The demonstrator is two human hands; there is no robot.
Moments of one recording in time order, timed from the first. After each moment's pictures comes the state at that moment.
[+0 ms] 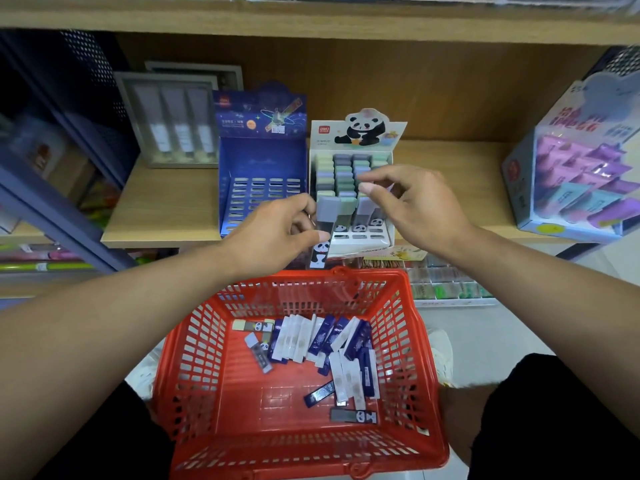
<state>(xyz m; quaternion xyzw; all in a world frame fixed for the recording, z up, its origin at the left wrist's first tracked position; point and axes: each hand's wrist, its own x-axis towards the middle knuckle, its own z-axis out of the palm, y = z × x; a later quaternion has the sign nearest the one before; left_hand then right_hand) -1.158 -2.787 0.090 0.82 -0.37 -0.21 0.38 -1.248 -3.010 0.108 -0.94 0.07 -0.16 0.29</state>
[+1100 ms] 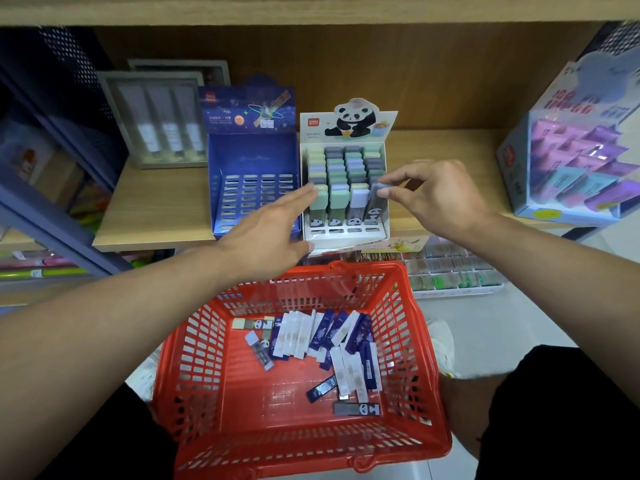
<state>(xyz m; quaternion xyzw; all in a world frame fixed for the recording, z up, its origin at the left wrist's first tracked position) -1.156 -2.788 0.084 0.86 -0.43 -0.17 0.20 -1.256 -3.048 0.098 -0.95 0.09 -0.15 0.27</state>
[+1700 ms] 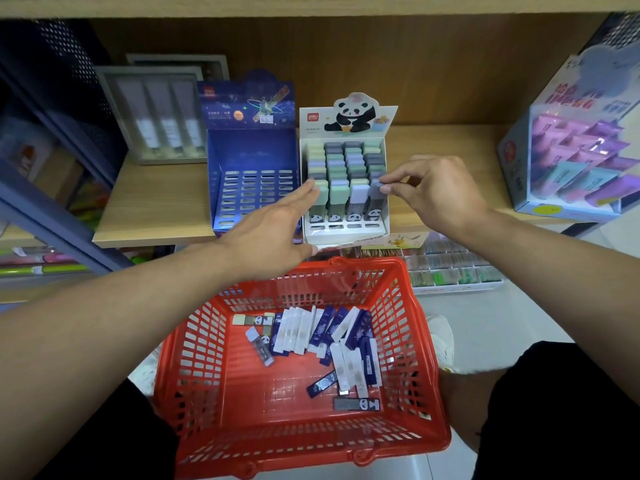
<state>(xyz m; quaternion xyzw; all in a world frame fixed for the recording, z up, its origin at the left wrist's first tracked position) -1.164 -2.791 0.089 0.87 -0.41 -0.22 0.16 -1.252 -3.052 0.090 -0.95 0.12 -0.15 0.24</state>
